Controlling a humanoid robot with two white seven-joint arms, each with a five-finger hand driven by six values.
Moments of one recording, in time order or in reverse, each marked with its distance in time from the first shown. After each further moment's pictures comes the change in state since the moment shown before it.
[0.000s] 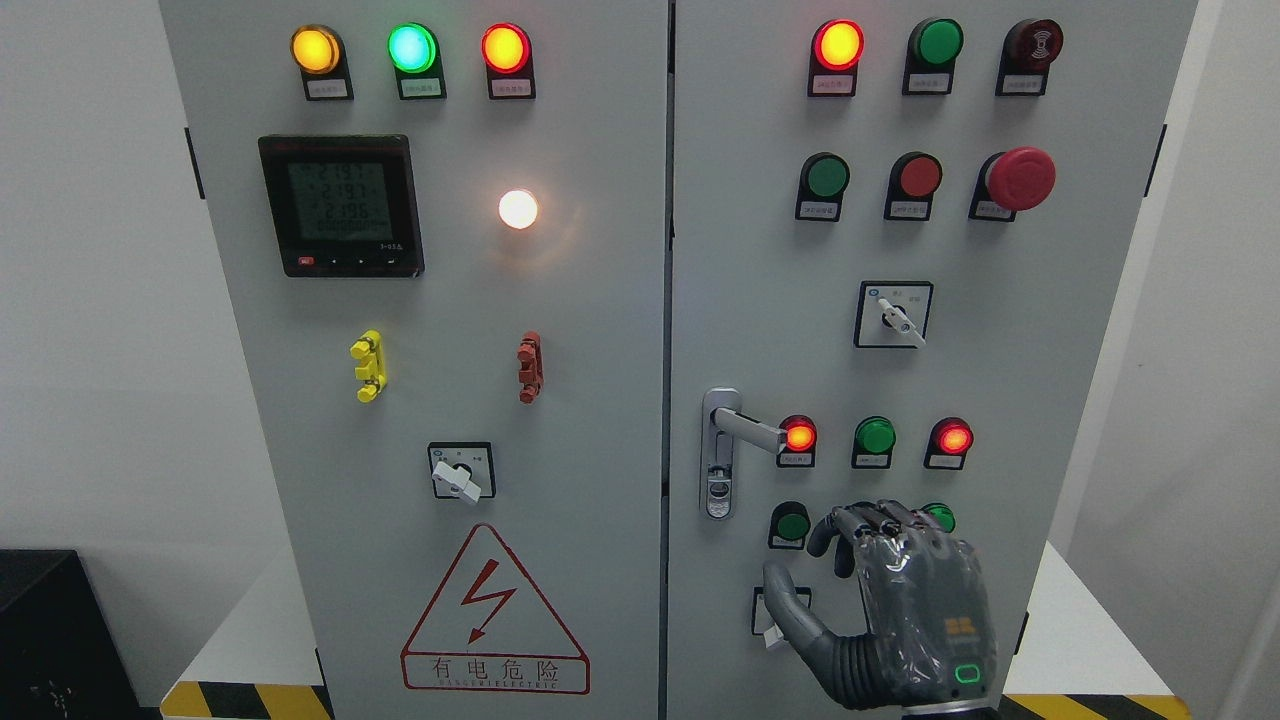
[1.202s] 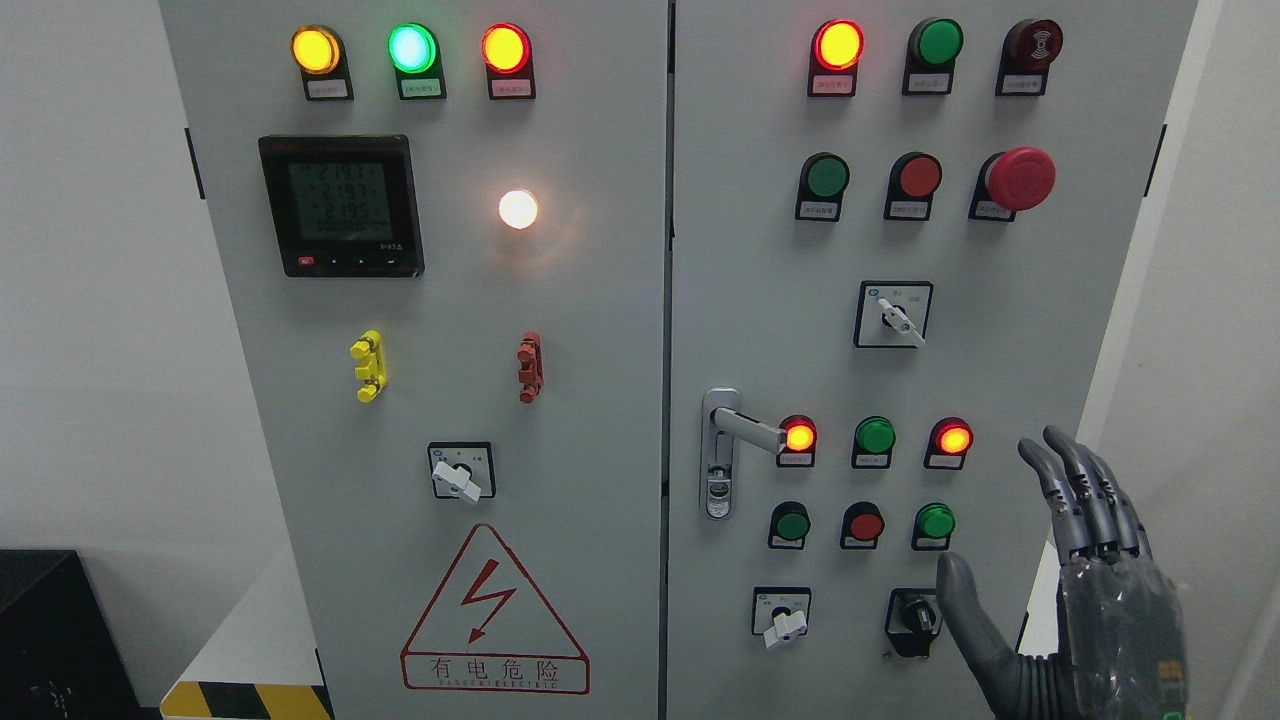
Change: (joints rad) left arm 0.000 0.000 0.000 0.000 0.000 0.002 0.000; right arm 0.013 -0.005 -0.228 -0.068 -0.227 -0.116 -0.004
